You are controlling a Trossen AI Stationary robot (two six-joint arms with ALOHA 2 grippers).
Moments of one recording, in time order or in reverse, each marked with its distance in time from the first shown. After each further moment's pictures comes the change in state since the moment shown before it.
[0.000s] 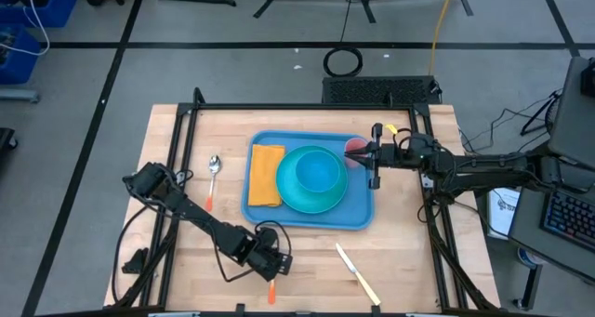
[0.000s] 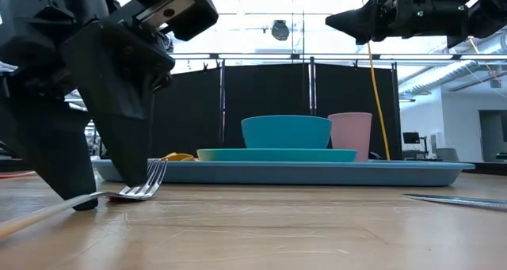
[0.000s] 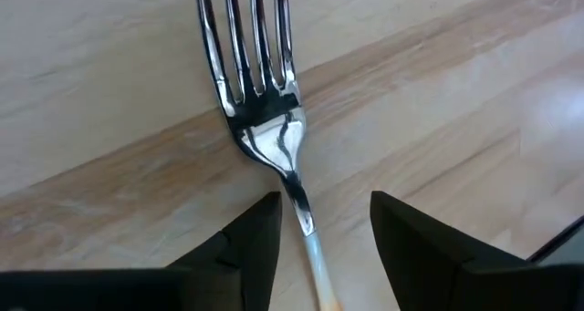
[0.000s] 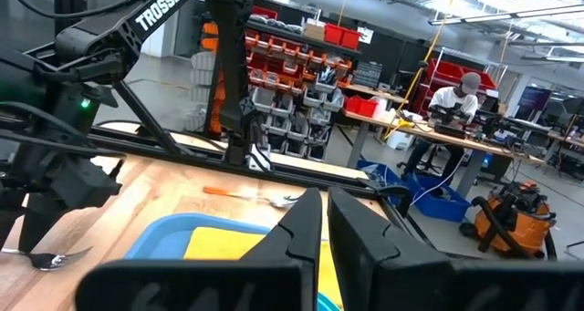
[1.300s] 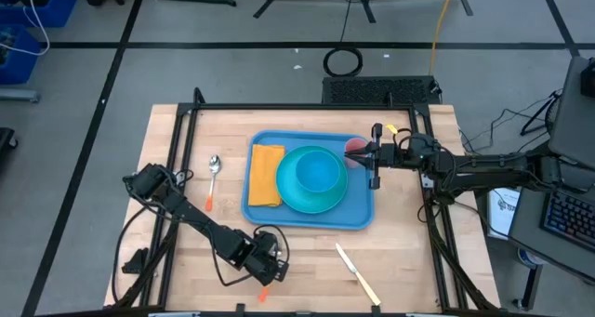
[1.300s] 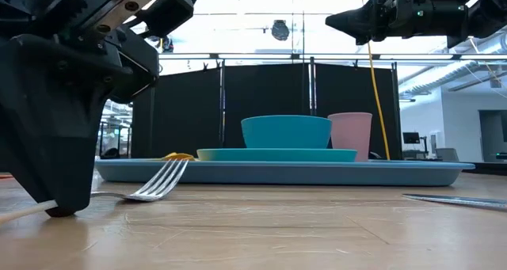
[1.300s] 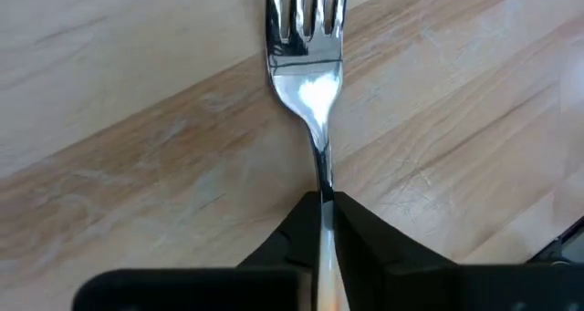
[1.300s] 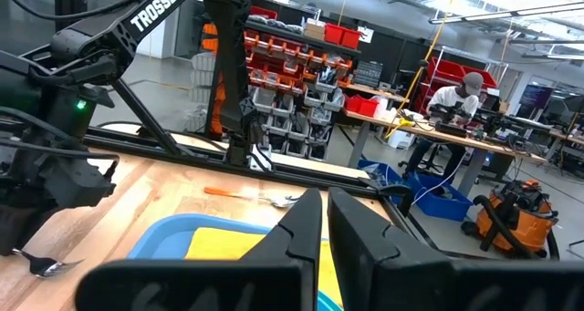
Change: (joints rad) left arm -0.010 0.004 -0.003 -0.053 -0.018 0.078; right arm 0.000 0.000 0.000 0.000 0.000 0.007
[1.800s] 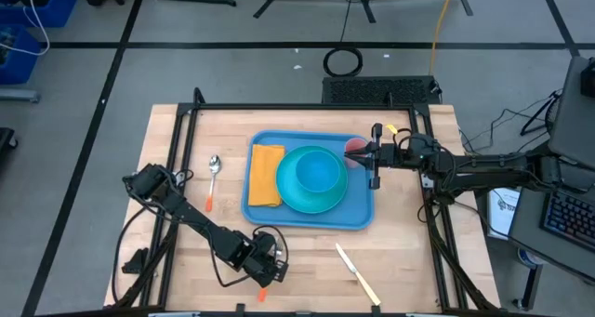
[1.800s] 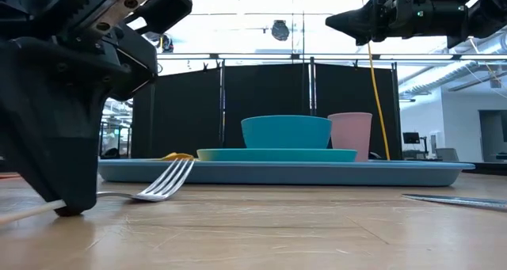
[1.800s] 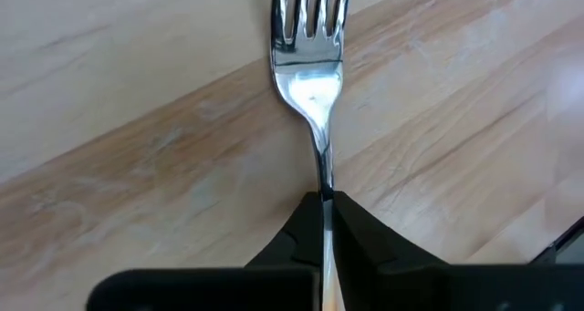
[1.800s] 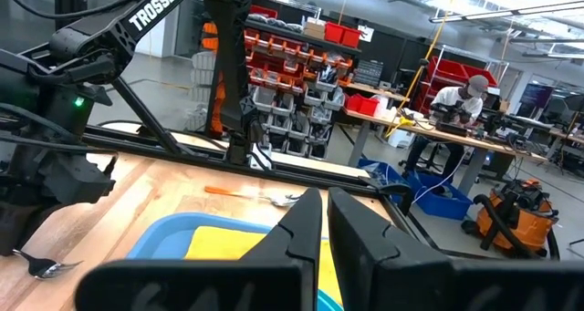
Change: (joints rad) left arm -0.001 0.000 0.000 0.025 -0.063 0.007; right arm 0.000 0.000 0.000 -0.003 0.000 0.000
